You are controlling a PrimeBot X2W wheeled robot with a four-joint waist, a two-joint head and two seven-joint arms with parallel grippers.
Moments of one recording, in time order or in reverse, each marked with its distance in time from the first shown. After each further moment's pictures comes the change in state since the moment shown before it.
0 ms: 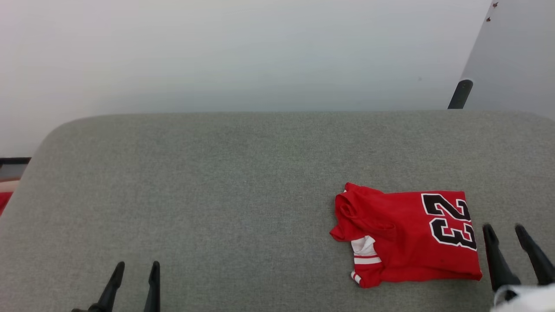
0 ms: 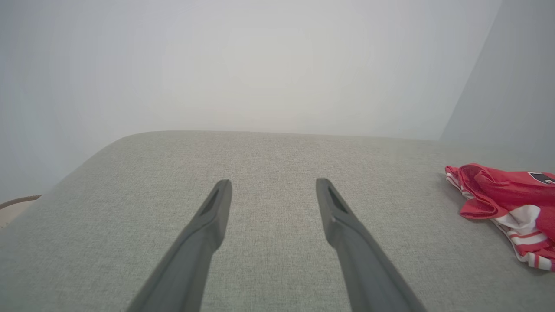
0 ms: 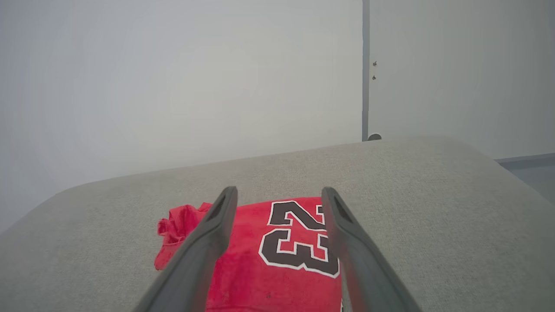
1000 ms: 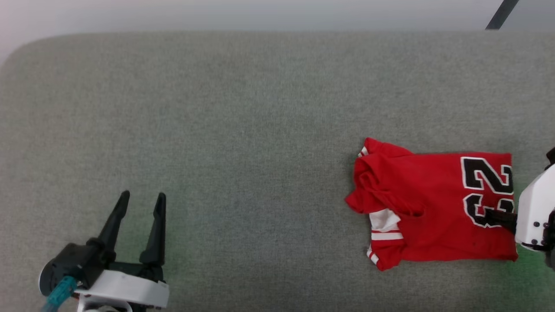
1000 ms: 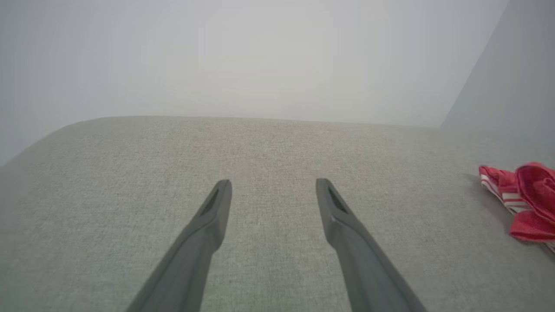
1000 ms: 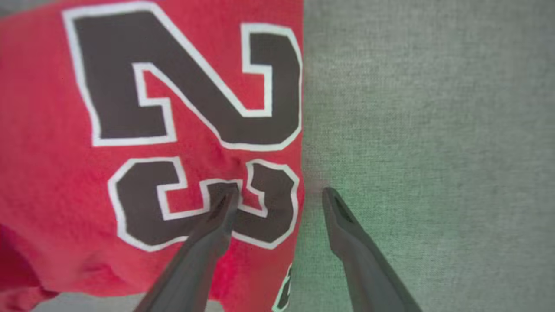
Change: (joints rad) left arm -0.248 0.044 -0.053 0.029 -0.060 -0.022 0.000; right arm -0.513 -0.024 -0.149 0.235 -0.112 0.000 1.171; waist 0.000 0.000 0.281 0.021
